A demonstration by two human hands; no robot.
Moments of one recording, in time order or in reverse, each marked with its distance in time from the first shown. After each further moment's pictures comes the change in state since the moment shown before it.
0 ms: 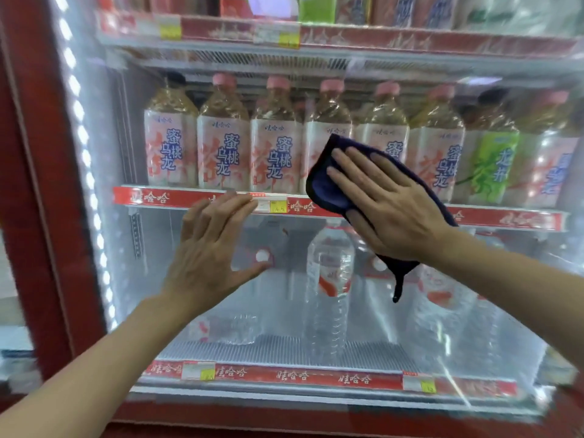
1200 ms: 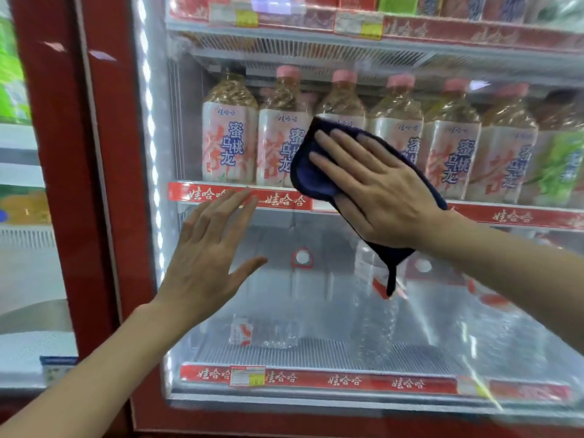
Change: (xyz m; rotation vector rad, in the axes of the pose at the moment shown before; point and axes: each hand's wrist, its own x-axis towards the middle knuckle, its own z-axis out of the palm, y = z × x) left_hand -0.048 -0.094 -0.023 0.011 -0.058 -0.026; right_hand 0.104 -0.083 0.014 0.008 -0.011 -0.051
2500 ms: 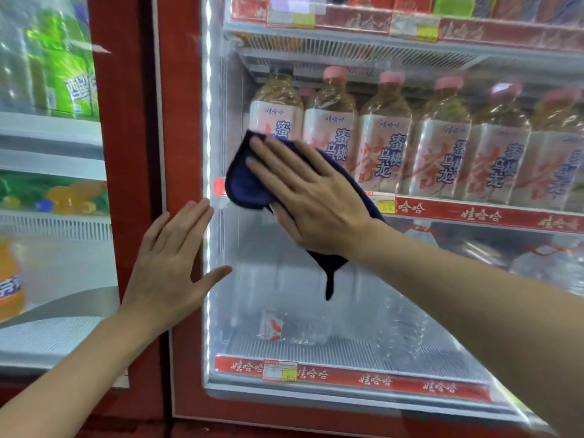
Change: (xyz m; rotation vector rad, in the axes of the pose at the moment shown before) left_hand -0.076 -0.095 -0.020 0.050 -0.009 -0.122; right_hand 0.097 -0.112 0.030 0.053 0.062 -0.033
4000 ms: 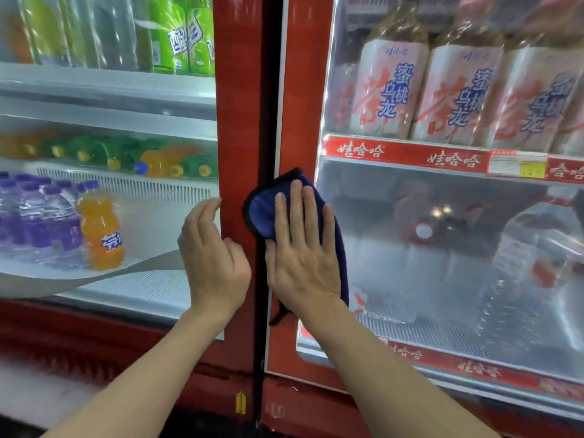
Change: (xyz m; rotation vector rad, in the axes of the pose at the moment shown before) left_hand -0.073 -0.045 -0.005 -0.174 0.197 -0.588; right_hand 0.025 -0.237 0.083 0.178 0.054 0.525
